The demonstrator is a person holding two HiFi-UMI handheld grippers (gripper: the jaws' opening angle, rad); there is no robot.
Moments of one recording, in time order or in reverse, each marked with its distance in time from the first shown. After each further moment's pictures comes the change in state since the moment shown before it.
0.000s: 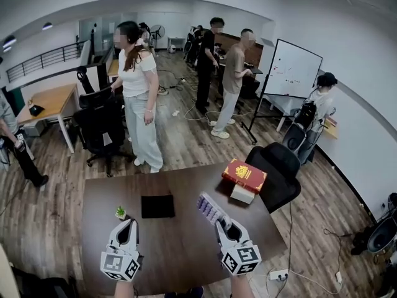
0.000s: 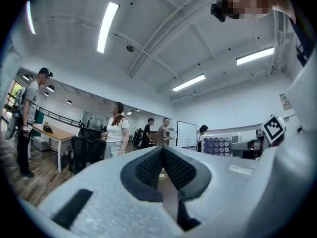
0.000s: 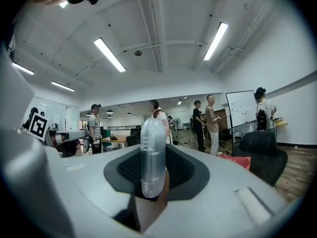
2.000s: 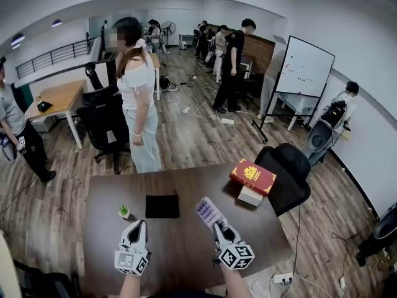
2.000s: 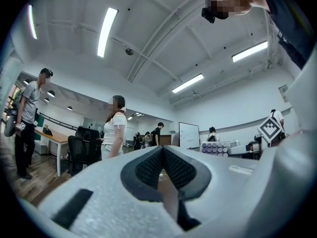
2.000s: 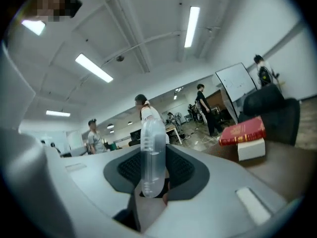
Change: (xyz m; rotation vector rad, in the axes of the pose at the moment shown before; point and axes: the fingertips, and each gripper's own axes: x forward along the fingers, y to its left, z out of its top) left arm 0.037 0.014 -0.083 0.050 -0.063 0.015; right arm 0.057 -0.041 -0.105 0.302 -0.013 0.062
